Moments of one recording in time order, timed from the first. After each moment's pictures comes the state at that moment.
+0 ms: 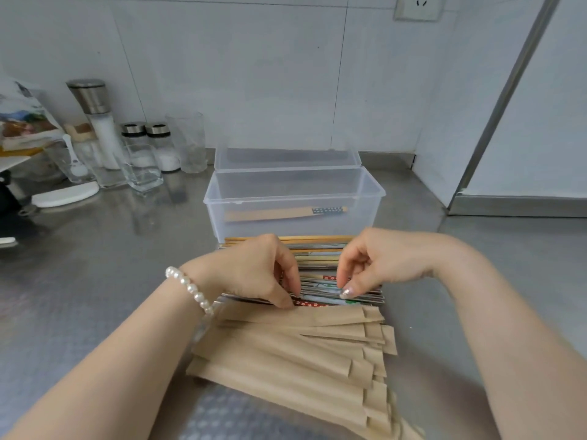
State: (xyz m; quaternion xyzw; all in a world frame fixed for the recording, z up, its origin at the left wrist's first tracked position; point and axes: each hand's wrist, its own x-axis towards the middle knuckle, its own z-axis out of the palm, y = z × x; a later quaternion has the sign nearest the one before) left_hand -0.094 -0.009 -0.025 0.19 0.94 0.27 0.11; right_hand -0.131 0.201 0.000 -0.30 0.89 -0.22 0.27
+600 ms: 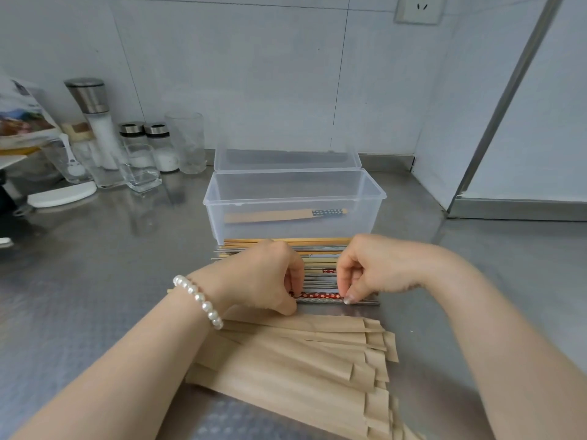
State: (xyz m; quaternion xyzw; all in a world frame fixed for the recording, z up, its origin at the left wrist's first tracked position) left_hand -0.091 0.002 -0.027 0.19 0.97 0.17 0.06; right_hand -0.127 0.189 -0.007 -0.28 0.92 -0.14 0.22
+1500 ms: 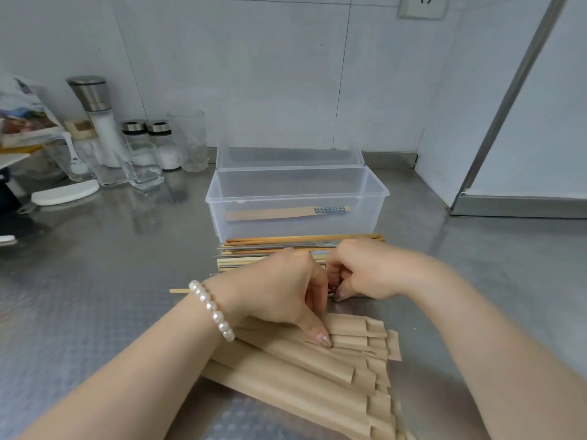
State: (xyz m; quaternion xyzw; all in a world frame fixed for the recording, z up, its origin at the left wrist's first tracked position) left_hand -0.077 0.021 -0.020 0.26 0.94 0.21 0.10; right_hand -0.124 0.171 -0.017 -0.29 0.94 -0.07 0.17
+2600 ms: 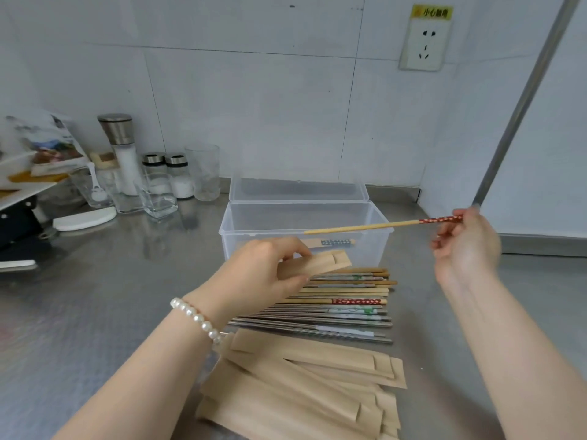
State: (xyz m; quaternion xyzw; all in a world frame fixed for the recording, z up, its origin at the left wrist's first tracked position) left_hand -0.097 -0.020 -0.017 0.17 0.94 0.25 -0.13; right_hand -0.175 0.232 -0.004 0.10 0.46 -0.85 -0.23
